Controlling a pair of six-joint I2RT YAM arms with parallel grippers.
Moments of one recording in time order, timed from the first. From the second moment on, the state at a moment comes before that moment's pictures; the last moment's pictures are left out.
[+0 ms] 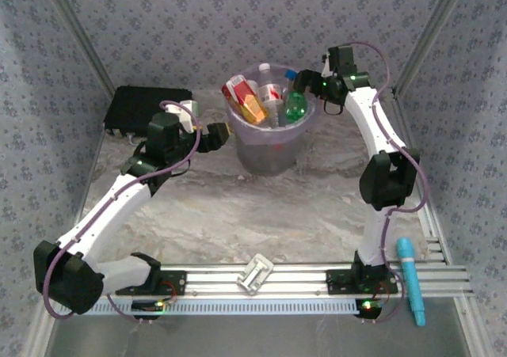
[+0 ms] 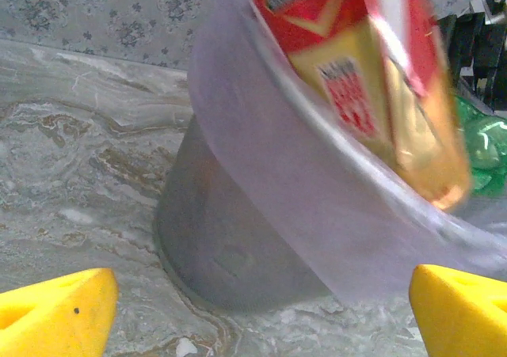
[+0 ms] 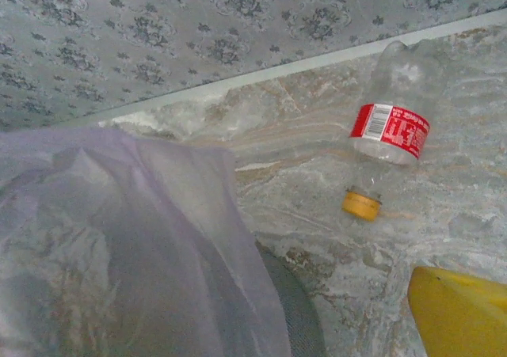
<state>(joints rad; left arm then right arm) -0.45 1.17 1.02 -0.21 0.15 -0.51 0.17 2.01 2.02 -0.75 -0.16 0.39</state>
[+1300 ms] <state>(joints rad) -0.45 1.22 1.05 -0.16 0.21 -0.52 0.10 1.85 2.02 -0.83 -0.15 0.41</state>
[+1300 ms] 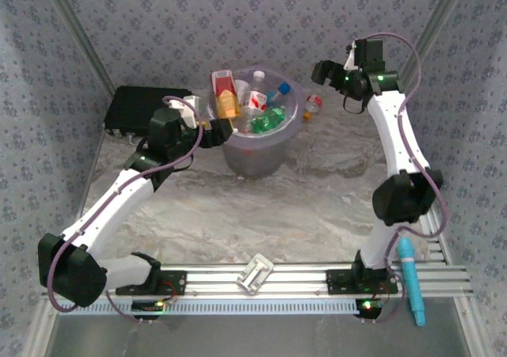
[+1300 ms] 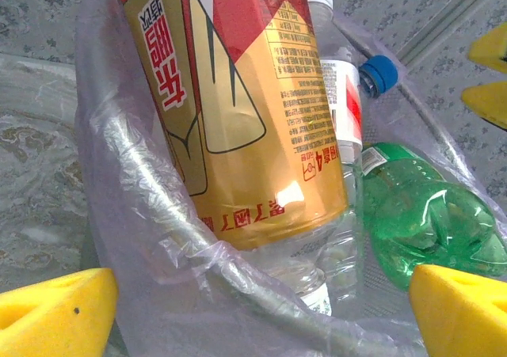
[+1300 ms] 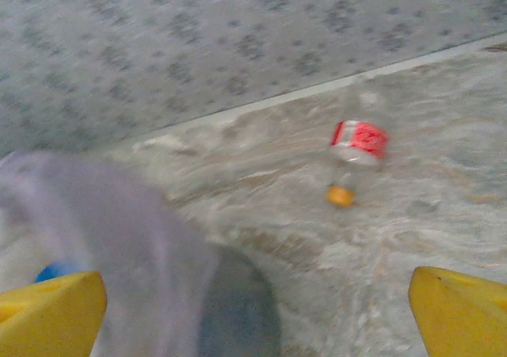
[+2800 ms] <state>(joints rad) -0.44 1.23 1.05 -0.20 0.22 -0.52 0.11 2.50 2.31 -0.86 -0.02 0.48</state>
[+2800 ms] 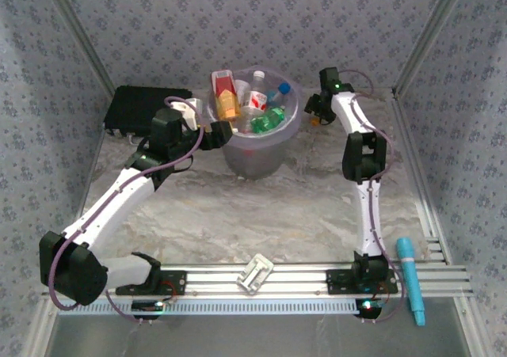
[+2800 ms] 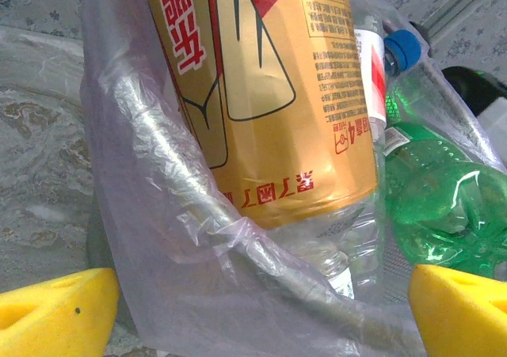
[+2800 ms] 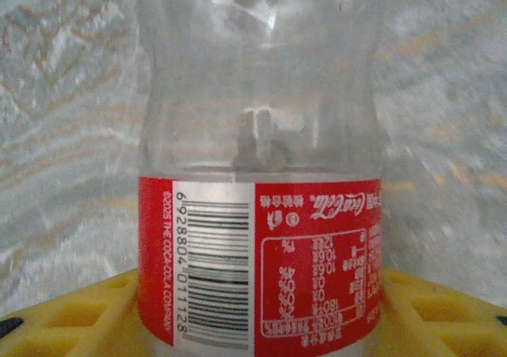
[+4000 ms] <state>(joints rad) -0.44 1.21 1.07 -0.23 0.22 -0.53 0.47 1.86 2.16 -1.12 -0.13 0.26</state>
